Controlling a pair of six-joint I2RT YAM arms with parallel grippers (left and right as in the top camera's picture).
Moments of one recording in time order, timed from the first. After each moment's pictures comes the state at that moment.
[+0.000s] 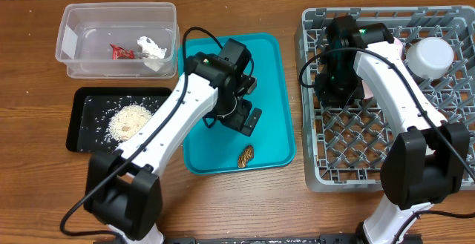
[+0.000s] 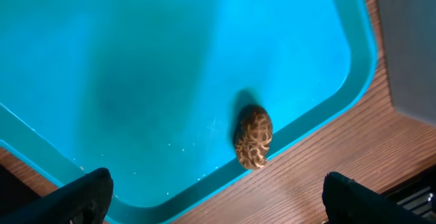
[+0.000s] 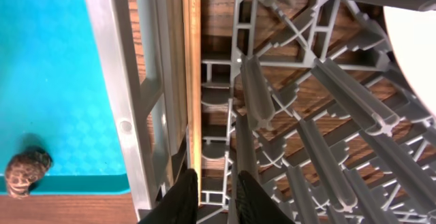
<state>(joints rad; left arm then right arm) -0.52 1.82 1.52 -1.20 0.17 -0.07 0.18 1.91 1.63 -1.36 -0.06 0.15</state>
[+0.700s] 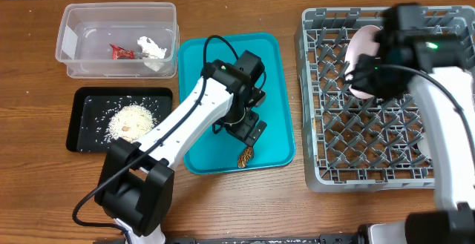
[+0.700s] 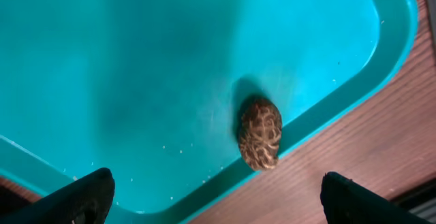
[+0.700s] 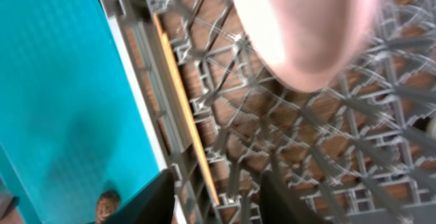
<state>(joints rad) -0.59 1.87 1.48 -1.18 0.11 0.00 0.02 1.57 1.64 -1.34 -0.06 0.36</state>
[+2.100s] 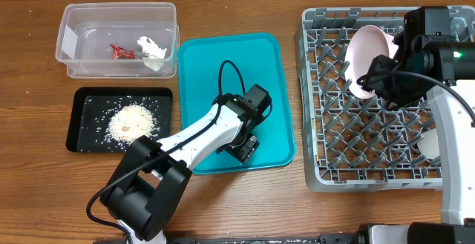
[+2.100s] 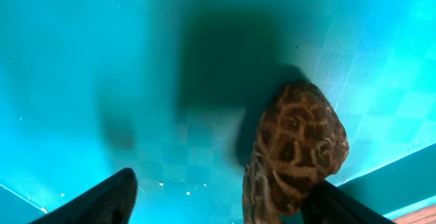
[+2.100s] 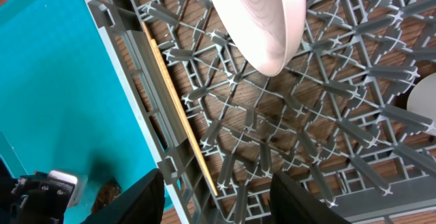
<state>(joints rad) -0.68 1.87 1.20 -0.91 -0.08 -0.08 -0.03 1.53 1.65 -1.38 -0.06 0.38</state>
